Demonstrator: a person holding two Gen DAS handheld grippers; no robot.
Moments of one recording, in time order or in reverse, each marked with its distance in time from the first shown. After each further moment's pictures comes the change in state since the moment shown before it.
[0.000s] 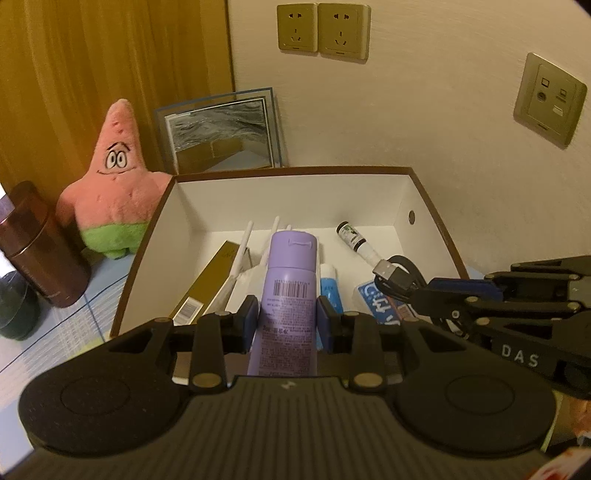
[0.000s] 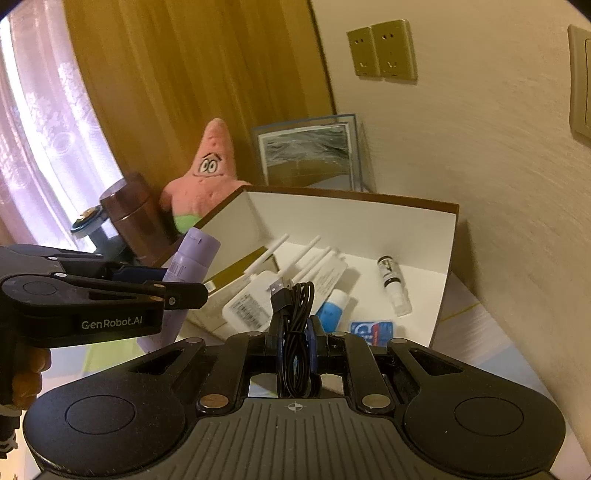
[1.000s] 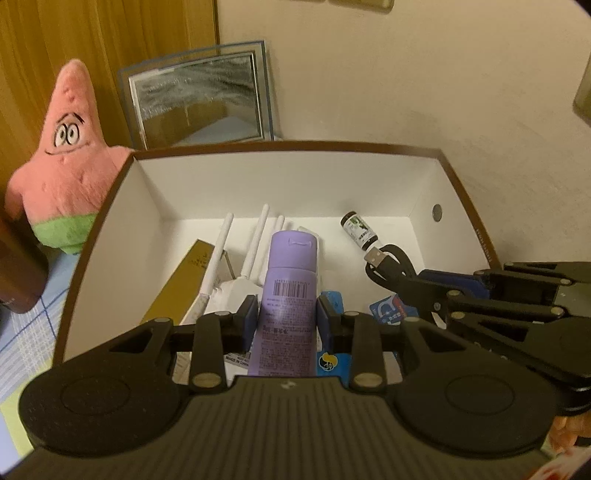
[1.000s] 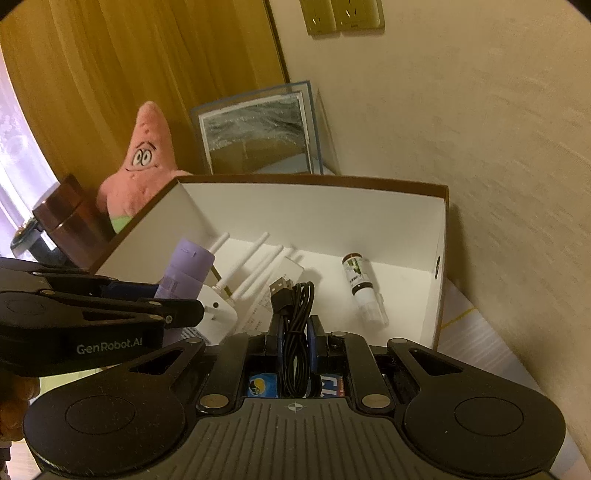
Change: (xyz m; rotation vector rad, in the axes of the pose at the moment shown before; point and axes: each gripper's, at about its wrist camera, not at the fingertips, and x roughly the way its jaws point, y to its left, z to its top) left arm 0.094 0.007 0.028 -0.026 0.127 -0.044; right arm 0.076 -0.035 0.022 0.077 0.070 -0.102
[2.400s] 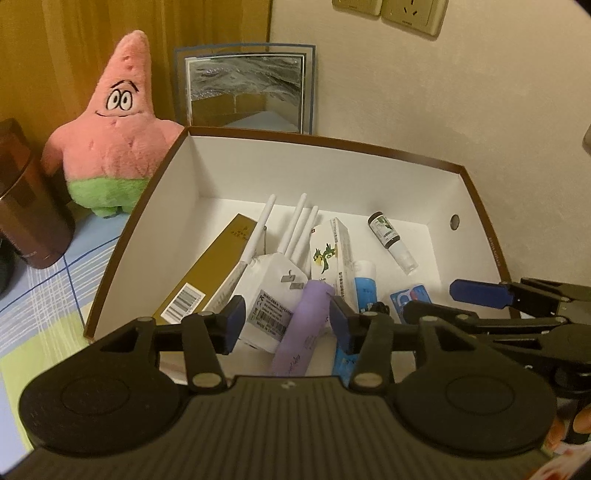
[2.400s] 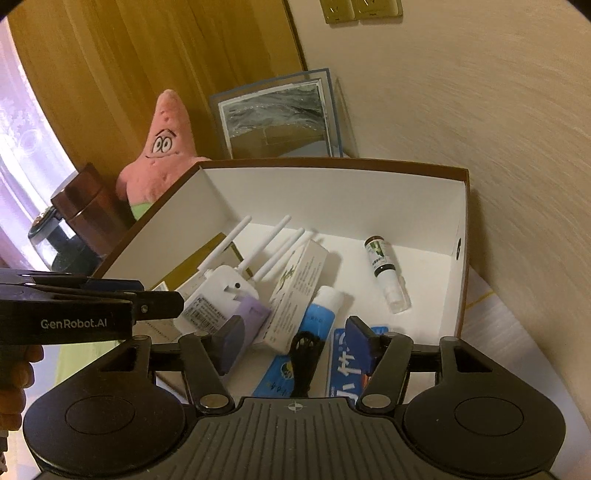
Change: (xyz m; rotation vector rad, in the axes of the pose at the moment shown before) left arm -0.034 0.029 -0.020 -0.133 -0.024 0.023; right arm -0.009 0.010 -0.006 -0.001 0.035 0.055
